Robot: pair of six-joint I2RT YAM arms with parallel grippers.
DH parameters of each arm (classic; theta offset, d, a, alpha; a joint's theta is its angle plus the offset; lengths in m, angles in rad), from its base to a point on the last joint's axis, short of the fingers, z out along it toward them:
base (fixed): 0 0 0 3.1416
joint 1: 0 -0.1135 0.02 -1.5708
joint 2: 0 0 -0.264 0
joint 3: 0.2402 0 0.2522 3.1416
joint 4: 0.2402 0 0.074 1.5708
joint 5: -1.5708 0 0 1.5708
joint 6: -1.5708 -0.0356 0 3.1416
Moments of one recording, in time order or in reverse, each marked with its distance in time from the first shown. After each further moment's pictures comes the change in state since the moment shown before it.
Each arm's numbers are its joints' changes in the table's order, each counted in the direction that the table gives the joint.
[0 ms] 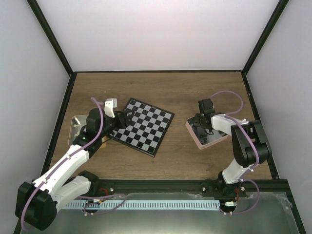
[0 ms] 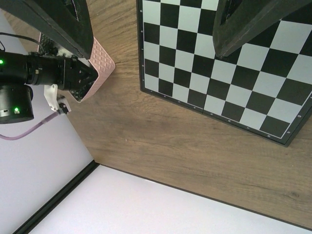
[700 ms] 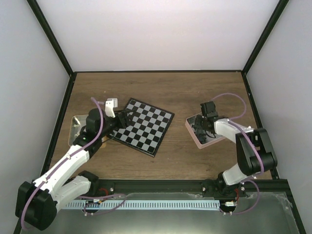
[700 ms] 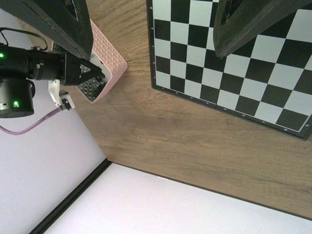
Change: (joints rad) left arm 0.000 0.000 -0.010 -0.043 -0.032 0.003; right arm 0.001 0.076 -0.058 -0.032 0.037 -0.003
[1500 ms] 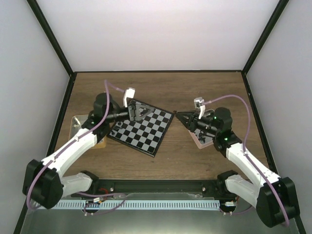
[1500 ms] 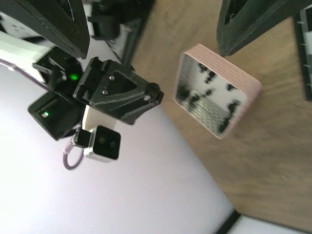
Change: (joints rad) left arm 0.035 -0.211 0.224 -0.121 -0.510 0.173; right arm -0.085 0.585 -0.236 -0.511 0.782 -0.015
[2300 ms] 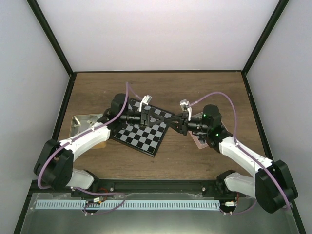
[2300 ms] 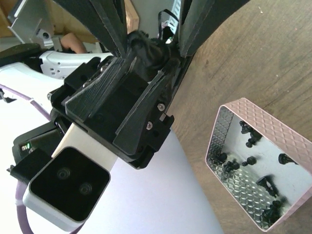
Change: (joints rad) left arm 0.115 -0.245 0.045 -0.069 -0.204 0.193; right arm -0.138 -0.156 0.055 -0.106 0.195 0.001
